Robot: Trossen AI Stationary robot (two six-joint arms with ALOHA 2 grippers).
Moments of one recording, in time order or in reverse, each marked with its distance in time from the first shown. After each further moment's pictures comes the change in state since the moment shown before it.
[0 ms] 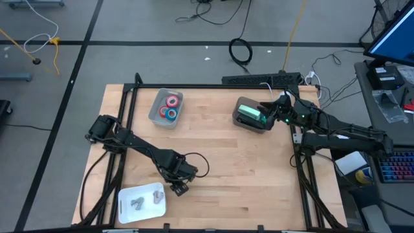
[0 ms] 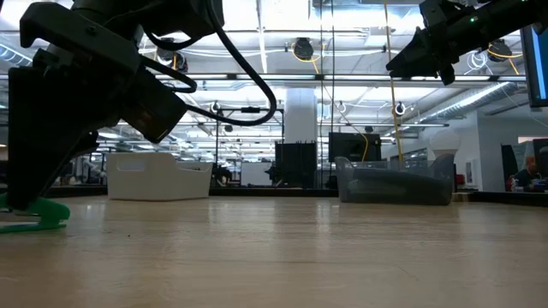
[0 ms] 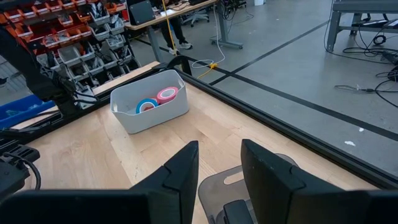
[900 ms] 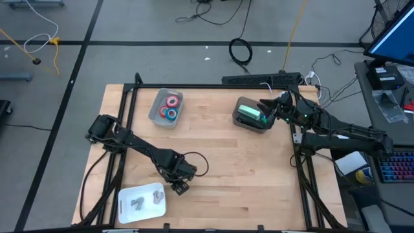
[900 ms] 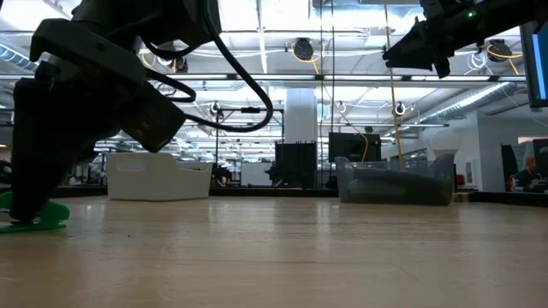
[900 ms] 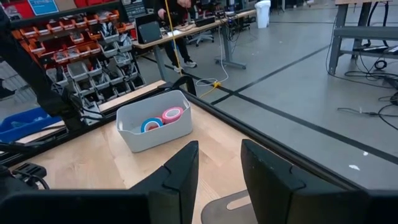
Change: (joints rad) left arm -0.003 -0.003 -0.056 0.081 0.038 -0.057; right arm 0.000 0.000 -0.001 0.090 0.001 -0.048
